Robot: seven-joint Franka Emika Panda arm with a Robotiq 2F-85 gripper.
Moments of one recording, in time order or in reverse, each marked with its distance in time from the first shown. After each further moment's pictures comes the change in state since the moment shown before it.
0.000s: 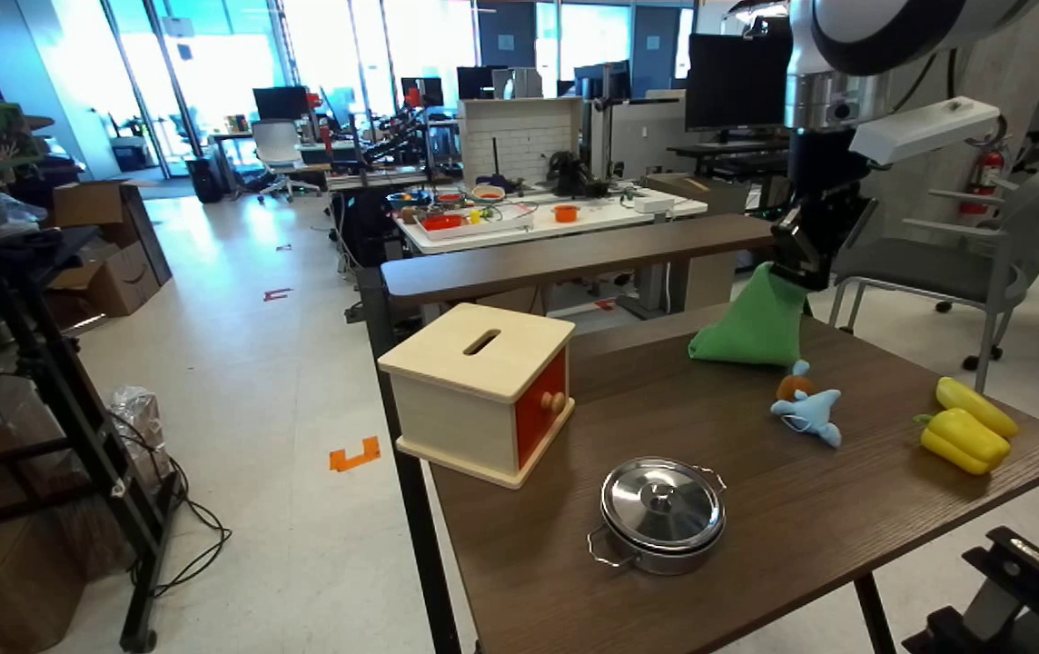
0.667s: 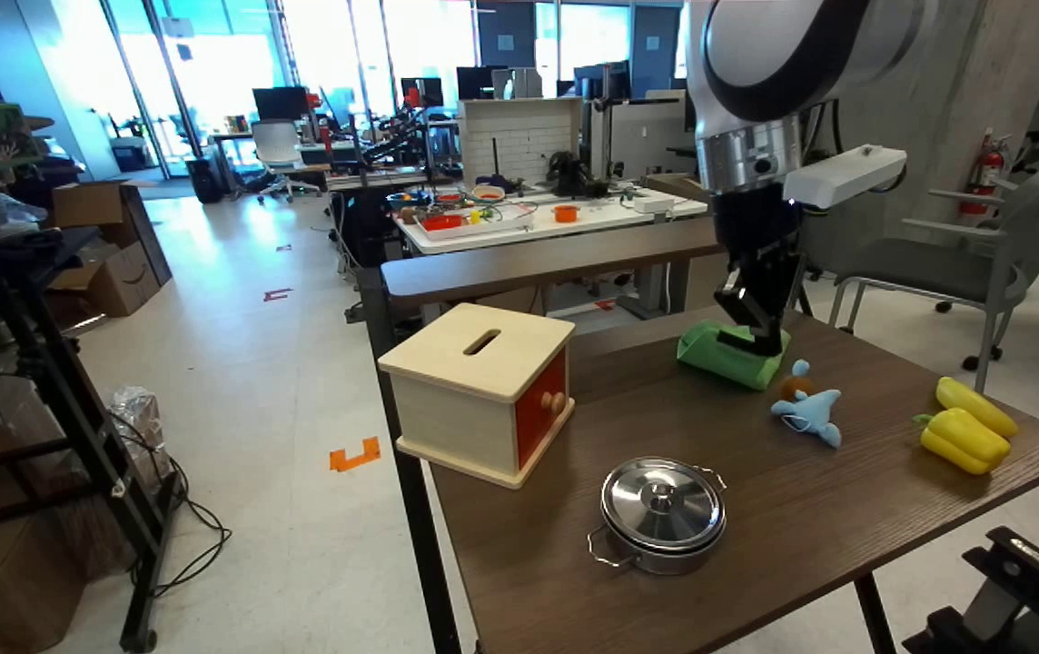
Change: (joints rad) arm 0.066 0.126 0.097 0.128 -0.001 -0.215 -0.094
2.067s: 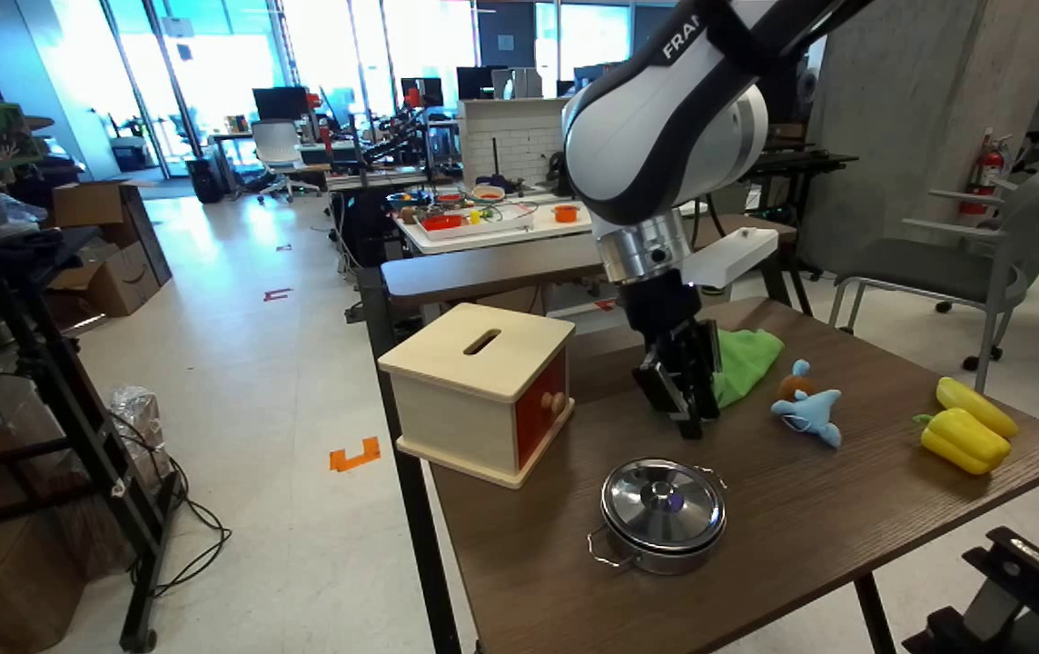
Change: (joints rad) arm 0.093 0.338 0.047 0.429 0.000 -0.276 -0.111
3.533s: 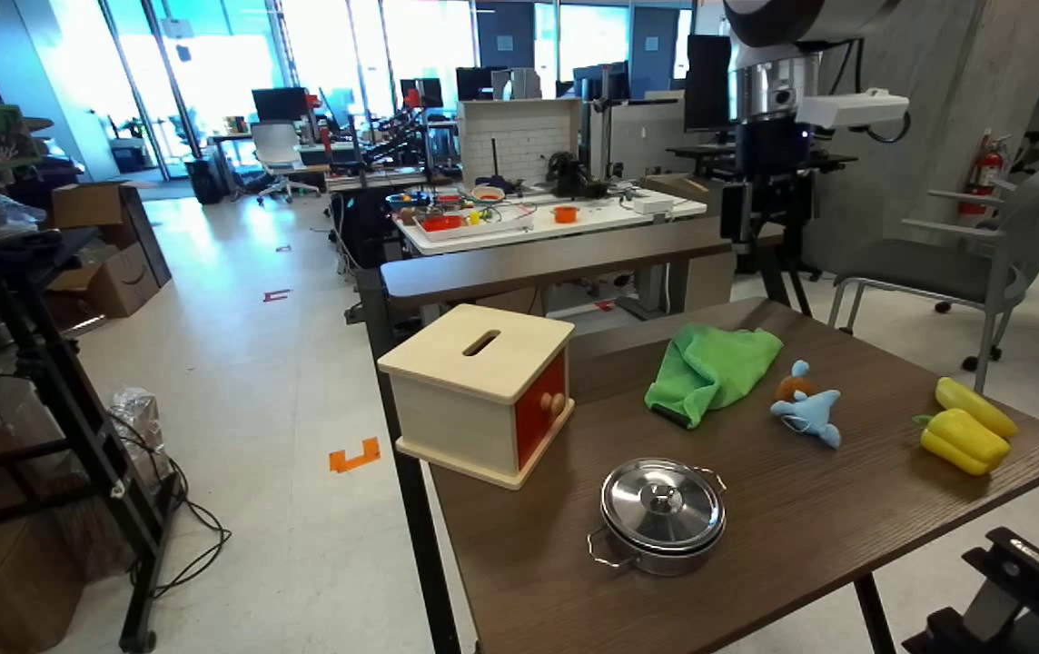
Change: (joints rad) arm -0.257 -0.247 -0.028 -0.120 0.075 0.141 -0.013
